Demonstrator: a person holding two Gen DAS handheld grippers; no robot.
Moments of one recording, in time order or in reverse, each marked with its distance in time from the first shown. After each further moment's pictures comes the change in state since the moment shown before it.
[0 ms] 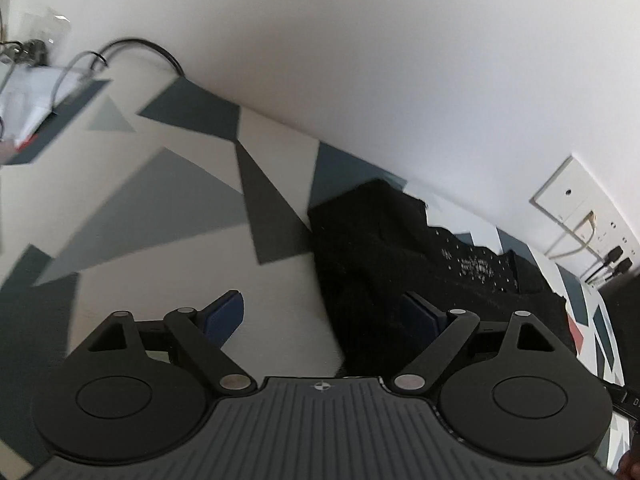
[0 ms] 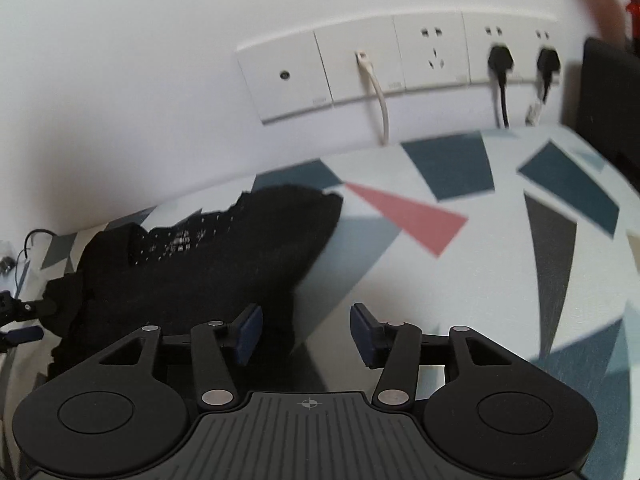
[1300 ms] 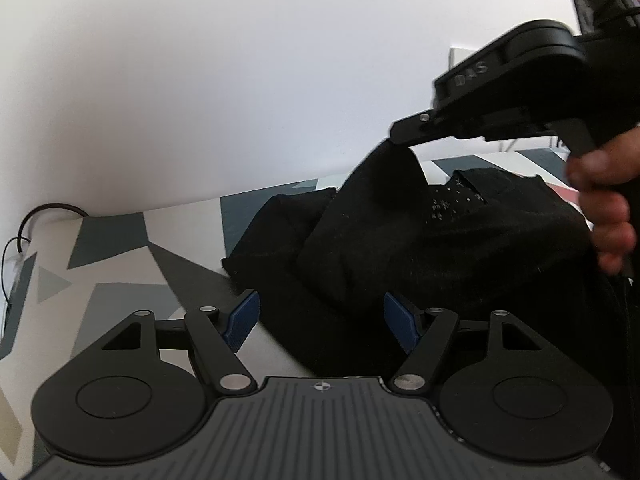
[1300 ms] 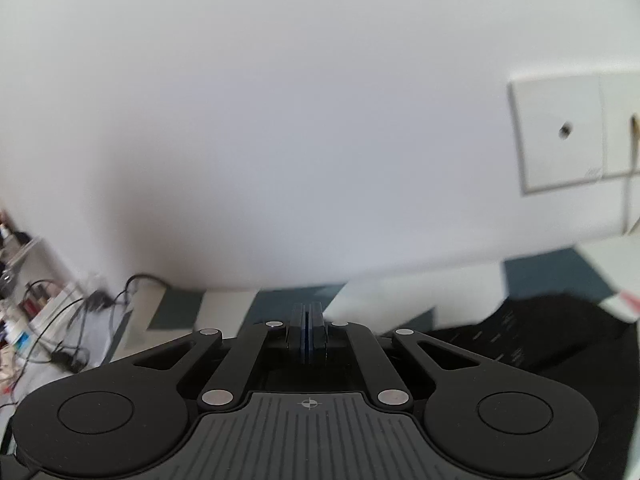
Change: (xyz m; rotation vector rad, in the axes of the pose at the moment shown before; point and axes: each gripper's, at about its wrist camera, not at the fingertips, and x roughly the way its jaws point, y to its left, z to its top) left arm 0.017 -0.065 -0.023 0.570 -0.104 -0.009; right arm 0.077 0.158 0.061 -0.146 -0.076 0.321
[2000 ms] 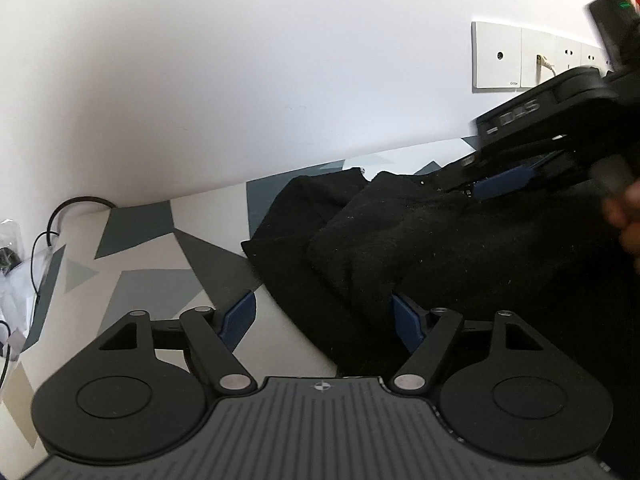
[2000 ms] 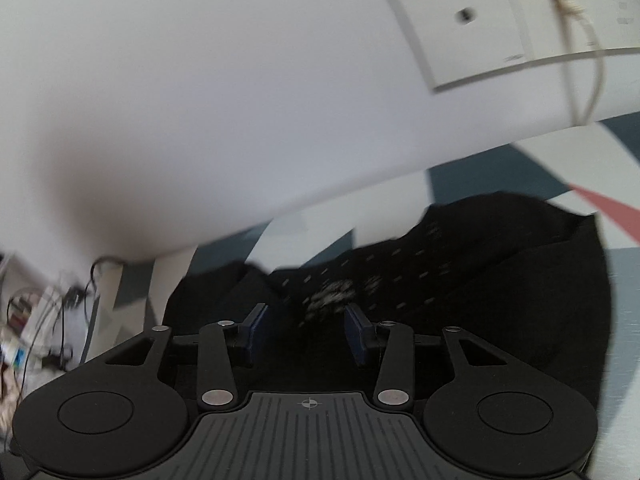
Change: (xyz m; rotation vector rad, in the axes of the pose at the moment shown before) left arm 0.002 -0.007 -0.010 0.018 0.046 0.136; right arm 0.015 -0.052 -0.029 0.165 0.185 -0.031
